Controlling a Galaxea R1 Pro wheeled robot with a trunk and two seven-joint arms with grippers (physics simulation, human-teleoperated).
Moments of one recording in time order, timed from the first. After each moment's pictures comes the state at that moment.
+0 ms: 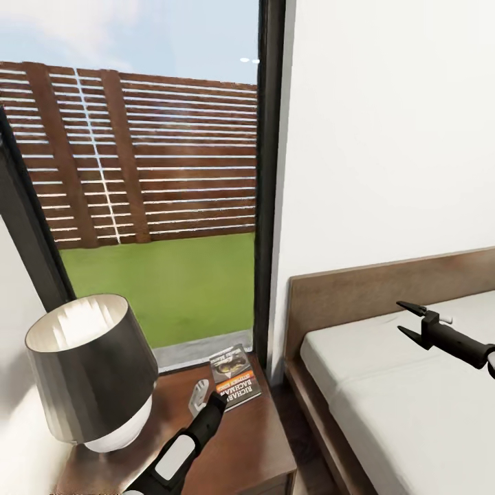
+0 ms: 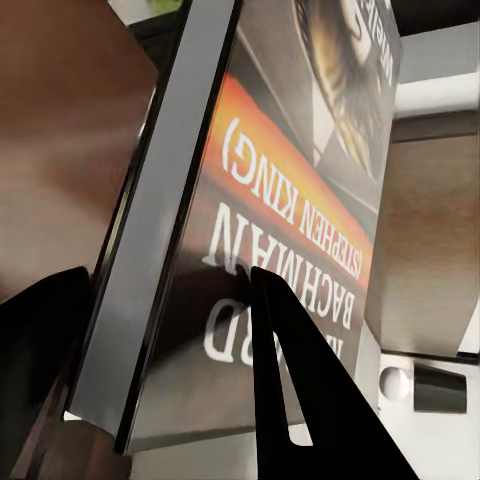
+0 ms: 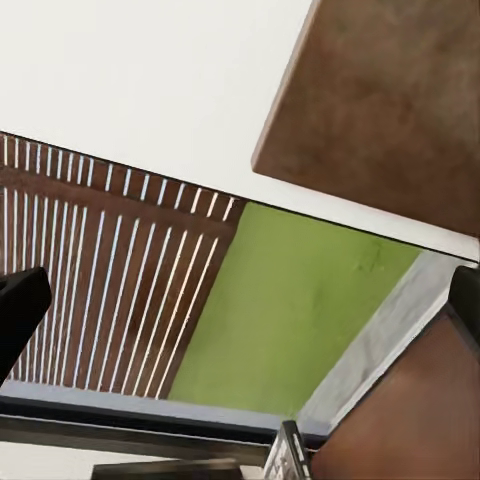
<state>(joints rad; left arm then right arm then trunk) -0.49 -0.17 -0.05 -0.43 1.09 0.08 -0.31 -0.82 -0.52 -0.43 -0.47 -0.72 0.89 0.74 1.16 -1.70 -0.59</state>
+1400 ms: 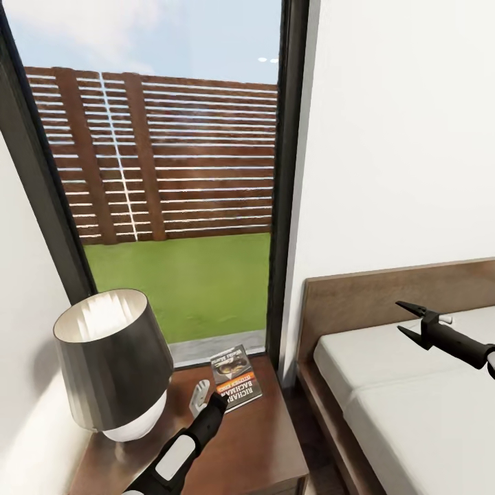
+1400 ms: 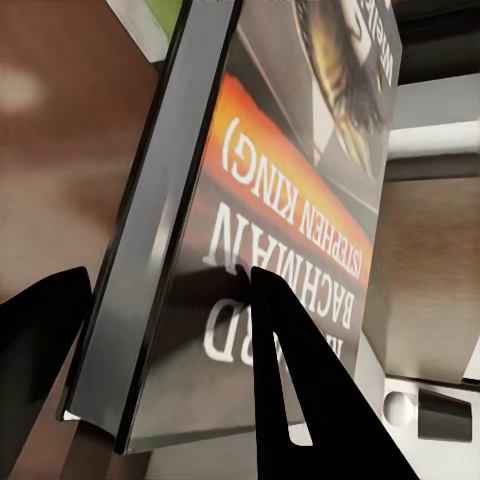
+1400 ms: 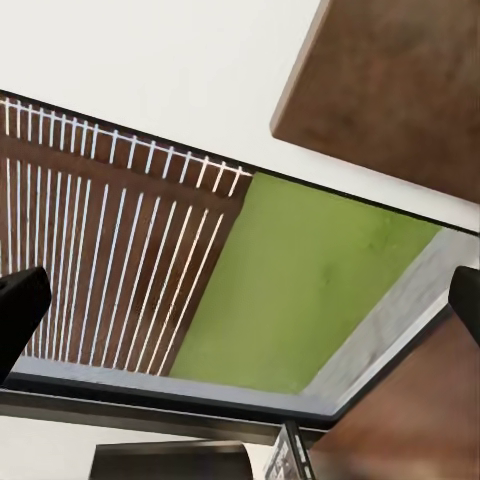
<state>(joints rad) -0.49 -0.17 -0.05 -0.43 1.08 0.09 -0.30 -0.82 -0.52 -0.43 -0.47 -0.72 0.89 0.74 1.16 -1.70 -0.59</state>
